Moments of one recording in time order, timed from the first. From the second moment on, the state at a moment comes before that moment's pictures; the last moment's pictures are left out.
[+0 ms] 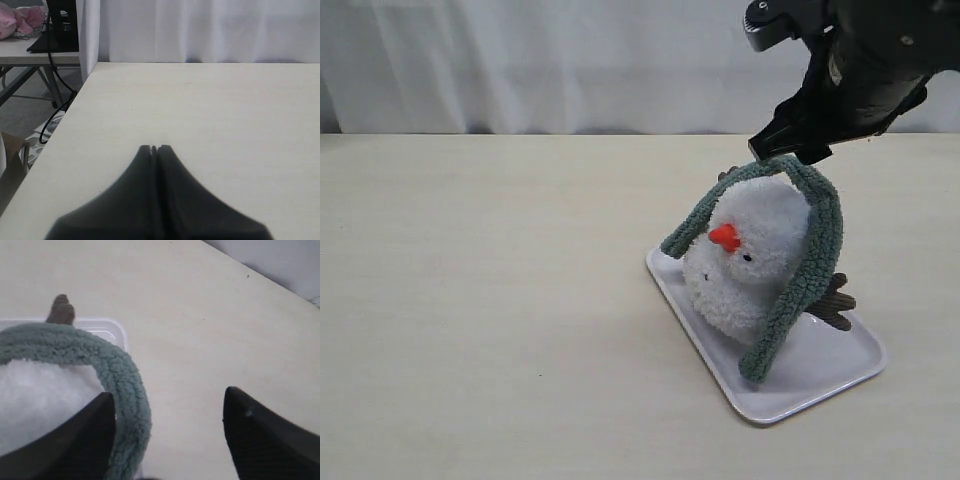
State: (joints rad) left arm 0.05 0.00 0.00 0.03 0.34 0.00; right arm 0.54 1.58 -1.34 -0.67 1.02 0.43
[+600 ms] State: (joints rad) left arm 0.05 0.00 0.00 0.03 0.34 0.00; right arm 0.52 1.46 -1.30 -0.59 0.87 0.41
